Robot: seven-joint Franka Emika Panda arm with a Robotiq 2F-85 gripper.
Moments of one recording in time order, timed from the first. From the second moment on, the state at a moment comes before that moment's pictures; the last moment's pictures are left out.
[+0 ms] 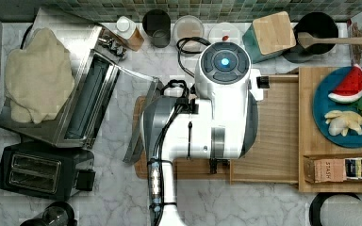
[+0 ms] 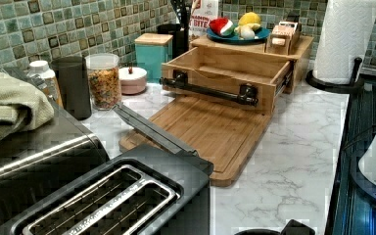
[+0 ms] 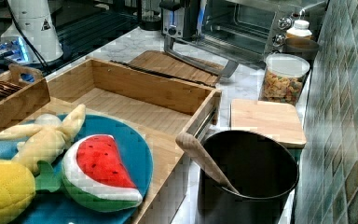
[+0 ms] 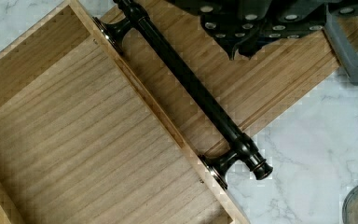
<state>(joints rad) -0.02 0.07 -0.03 -1.87 -0.06 0.25 -0.12</state>
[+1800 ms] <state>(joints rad) 0.04 0.10 0.05 -2.19 -0.09 0.62 -0.41</state>
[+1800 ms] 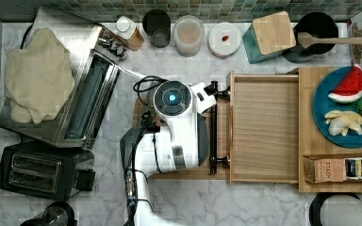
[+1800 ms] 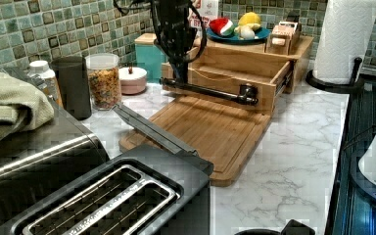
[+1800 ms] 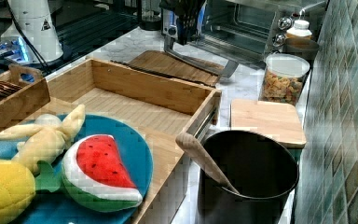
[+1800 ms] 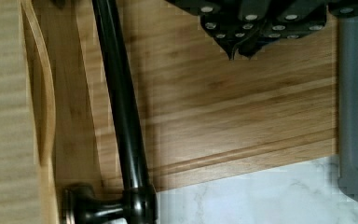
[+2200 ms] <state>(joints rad) 0.04 0.14 0.05 -2.26 -0.09 0.73 -0.45</state>
